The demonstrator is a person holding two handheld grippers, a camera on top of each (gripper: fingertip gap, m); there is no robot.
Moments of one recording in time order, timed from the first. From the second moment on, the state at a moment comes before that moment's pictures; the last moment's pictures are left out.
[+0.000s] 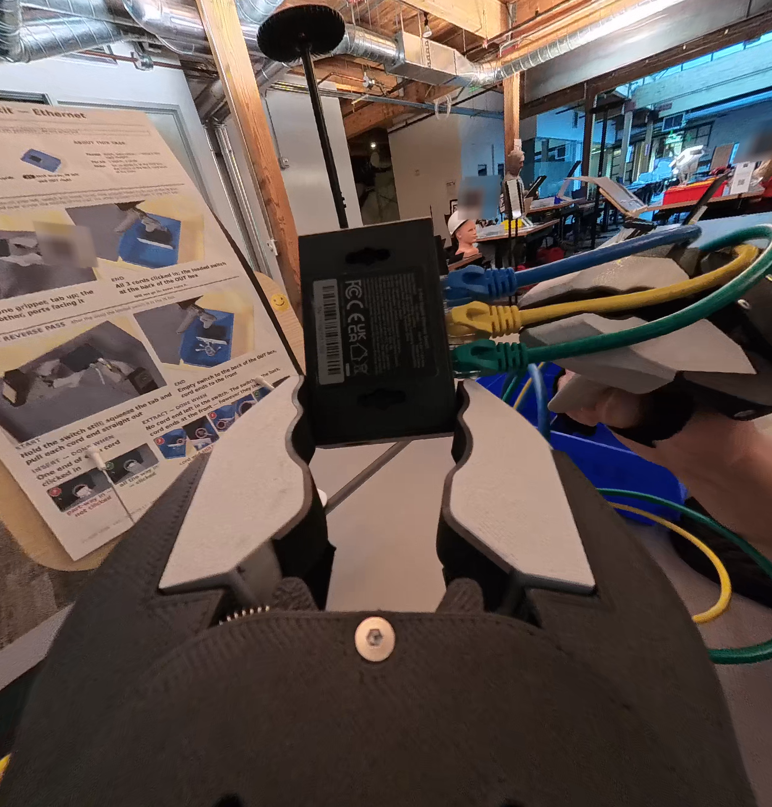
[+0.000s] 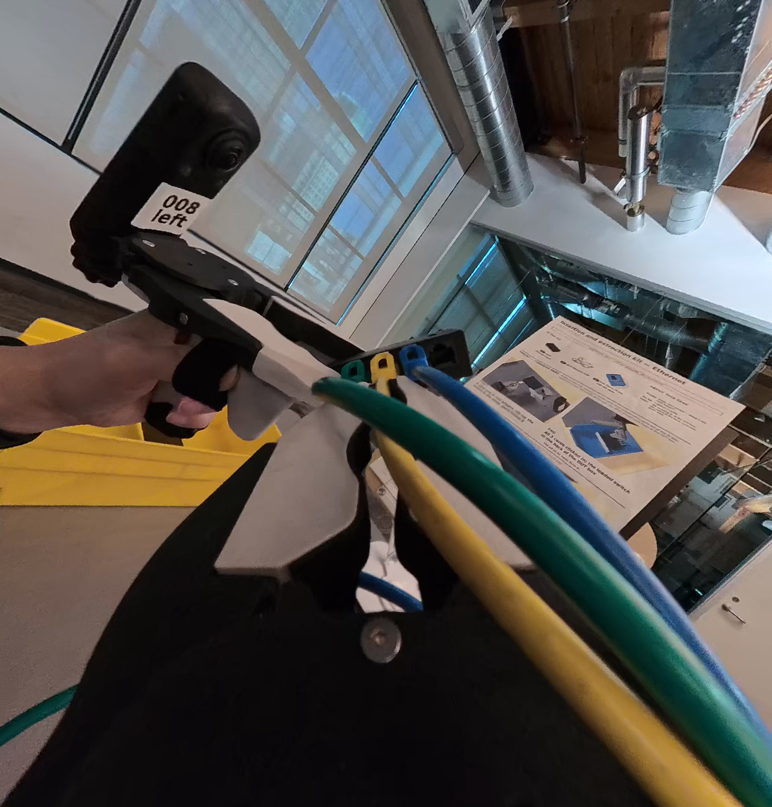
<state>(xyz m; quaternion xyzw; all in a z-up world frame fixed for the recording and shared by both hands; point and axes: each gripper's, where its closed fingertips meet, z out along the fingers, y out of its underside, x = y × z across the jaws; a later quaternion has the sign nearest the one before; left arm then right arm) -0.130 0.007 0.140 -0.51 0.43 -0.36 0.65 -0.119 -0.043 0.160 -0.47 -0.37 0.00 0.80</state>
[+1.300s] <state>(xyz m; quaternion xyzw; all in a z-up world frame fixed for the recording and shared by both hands) -0.212 0.034 0.192 -0.51 0.35 -0.16 0.77 -0.041 0.019 0.079 -0.62 -0.36 0.09 0.69</state>
